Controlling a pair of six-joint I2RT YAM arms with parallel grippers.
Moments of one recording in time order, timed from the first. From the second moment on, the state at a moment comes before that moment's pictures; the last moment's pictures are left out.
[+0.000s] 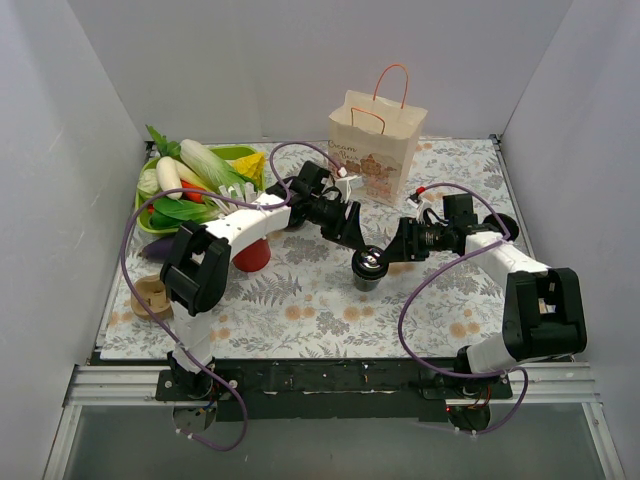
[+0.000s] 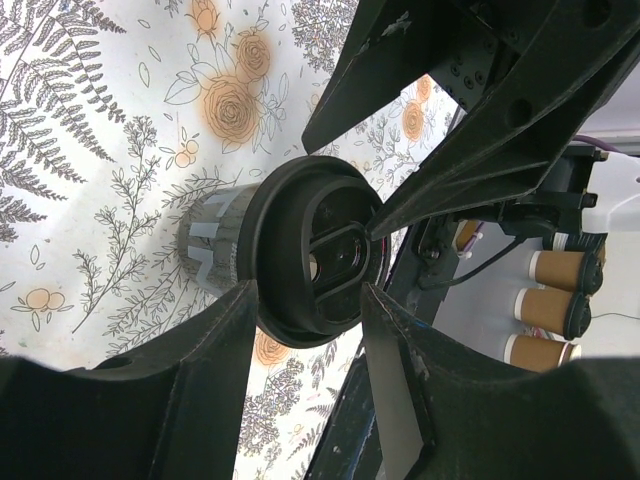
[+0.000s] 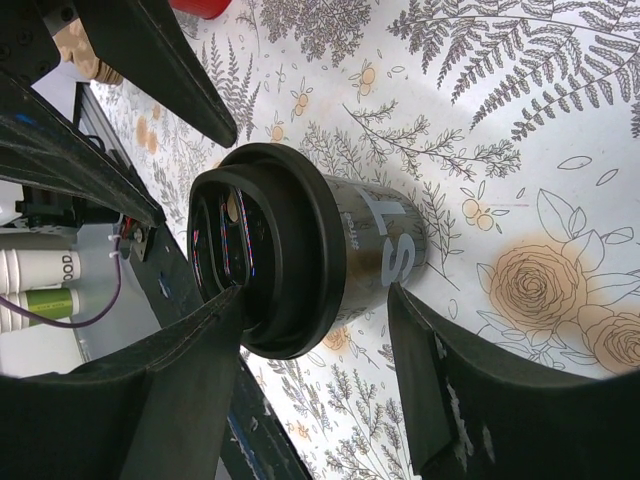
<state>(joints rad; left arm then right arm) -0.64 1.94 1.51 -0.42 0.80 -0.29 0.14 1.47 0.82 -0.31 -0.94 0.12</state>
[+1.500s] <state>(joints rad) -0.63 1.90 1.42 -0.44 0.76 -0.32 0.15 1.45 0.81 -0.35 -0.89 0.13</state>
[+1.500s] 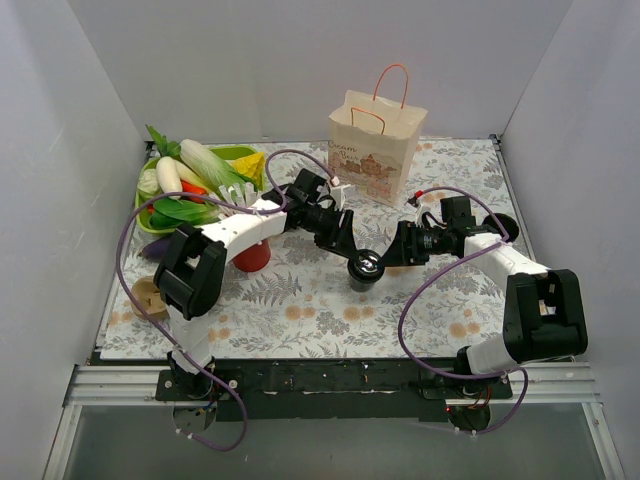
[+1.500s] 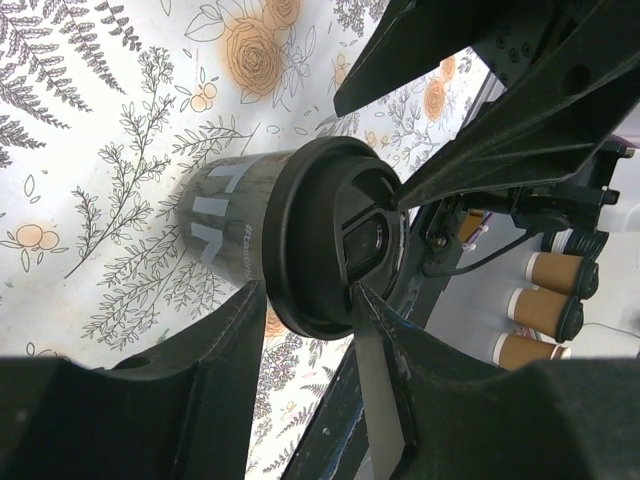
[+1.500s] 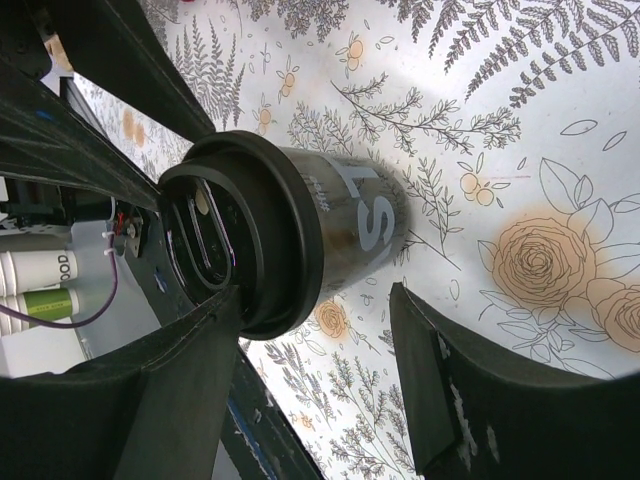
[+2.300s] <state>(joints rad) -0.61 1.79 1.36 -0.44 0.72 -0.32 0.15 1.48 0.80 -0.35 -0.85 0.12</state>
